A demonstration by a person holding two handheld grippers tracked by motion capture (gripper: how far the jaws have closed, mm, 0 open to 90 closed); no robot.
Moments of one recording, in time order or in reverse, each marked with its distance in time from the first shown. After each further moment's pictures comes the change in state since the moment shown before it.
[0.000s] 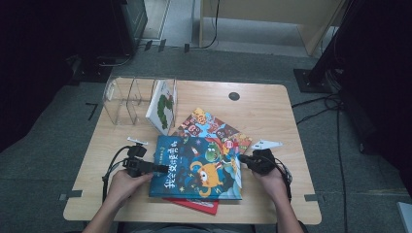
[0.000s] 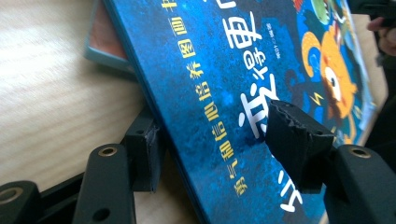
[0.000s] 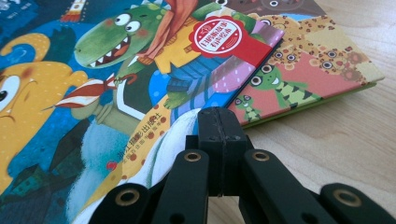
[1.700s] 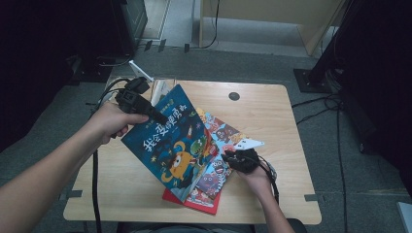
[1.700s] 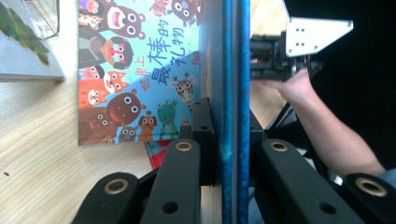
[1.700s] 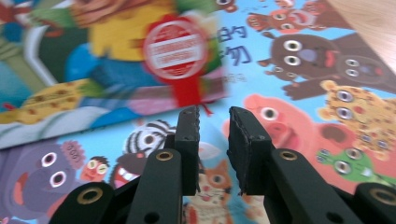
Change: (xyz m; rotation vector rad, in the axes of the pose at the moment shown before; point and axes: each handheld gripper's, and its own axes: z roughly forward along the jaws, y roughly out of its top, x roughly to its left) left arm -0.126 0.150 -0.124 0.206 0.033 0.122; right arm 0.035 0.022 0.023 -0.071 0.040 -0.106
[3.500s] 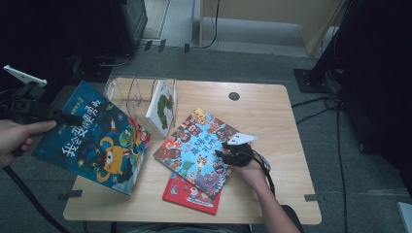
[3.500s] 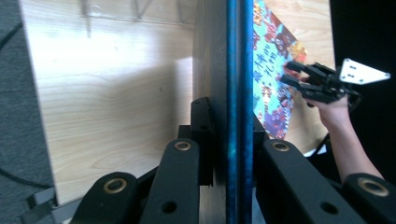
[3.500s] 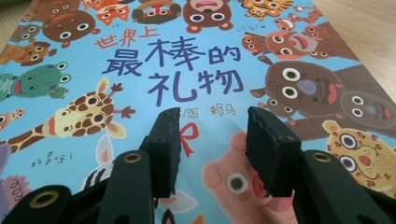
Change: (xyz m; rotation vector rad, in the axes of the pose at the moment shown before) left arm 0.103 -0.123 -0.136 -0.251 0.153 -0.367; right arm -0.008 0.011 0.028 -0.020 0.003 -0.082
